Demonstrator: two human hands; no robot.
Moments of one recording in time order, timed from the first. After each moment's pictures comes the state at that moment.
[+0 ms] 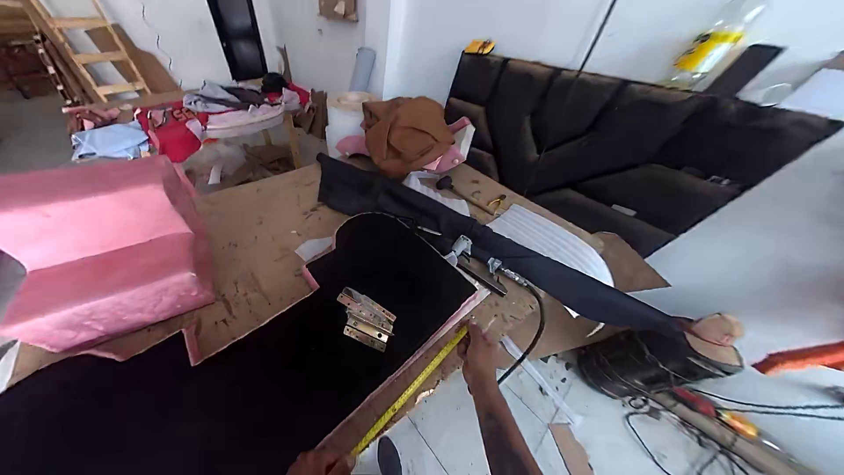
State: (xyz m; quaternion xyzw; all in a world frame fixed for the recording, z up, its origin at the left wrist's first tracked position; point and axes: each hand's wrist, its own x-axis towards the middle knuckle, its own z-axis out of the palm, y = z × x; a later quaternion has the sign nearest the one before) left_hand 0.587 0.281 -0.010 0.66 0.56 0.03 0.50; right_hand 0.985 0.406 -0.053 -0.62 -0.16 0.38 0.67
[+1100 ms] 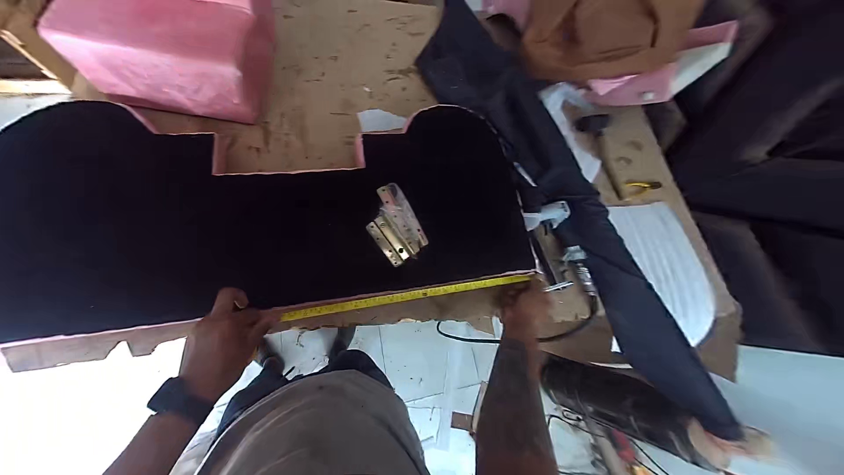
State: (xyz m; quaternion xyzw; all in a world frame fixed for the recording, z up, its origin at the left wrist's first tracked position) left_hand 0.568 0.230 -0.011 0.57 0.79 0.07 0.21; right_hand 1.088 0.478 -0.089 -0.72 -0.21 0.36 0.55
